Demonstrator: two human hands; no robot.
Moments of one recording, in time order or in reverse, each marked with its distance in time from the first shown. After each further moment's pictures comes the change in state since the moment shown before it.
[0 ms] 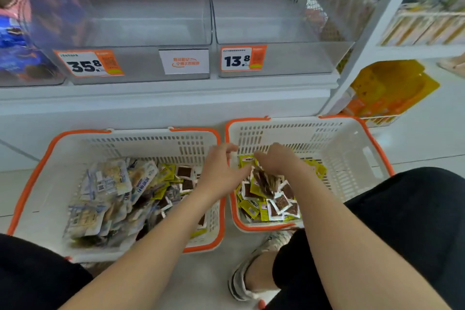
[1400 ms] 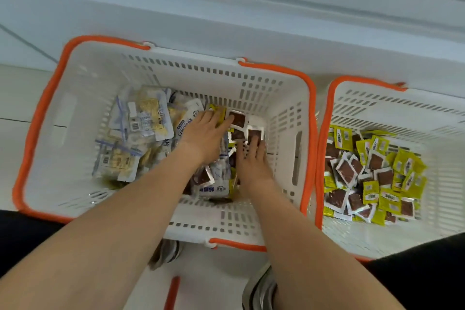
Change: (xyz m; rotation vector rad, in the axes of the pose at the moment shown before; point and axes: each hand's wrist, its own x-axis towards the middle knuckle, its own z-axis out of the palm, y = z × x) left_hand 0.080 -0.281 -0.048 1.045 -0.365 -0.001; right_hand 0.091 -0.085 0.296 -0.656 -0.227 -0.373
